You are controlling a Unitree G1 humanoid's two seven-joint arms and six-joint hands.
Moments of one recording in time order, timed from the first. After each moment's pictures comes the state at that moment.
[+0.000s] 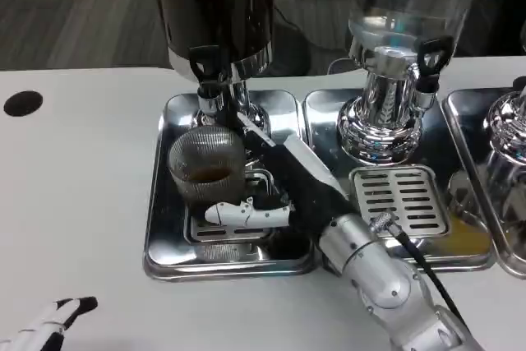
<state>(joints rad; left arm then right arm) 1.13 0.18 0.24 -0.56 0.75 -0.48 0.22 -0.39 -0.01 0.31 0.56 -0.32 -0.21 0.06</state>
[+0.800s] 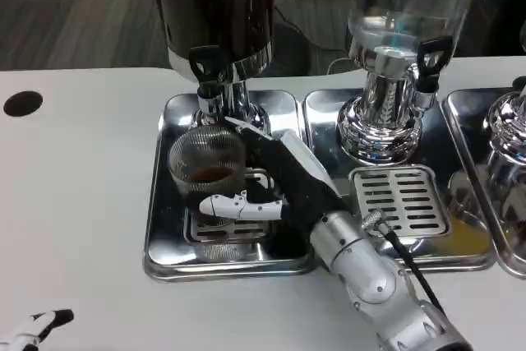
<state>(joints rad) 1.15 0.18 0.30 -0.53 0.71 -0.51 0.21 -0.46 0.04 0.29 0.72 -0.30 -0.28 0.00</state>
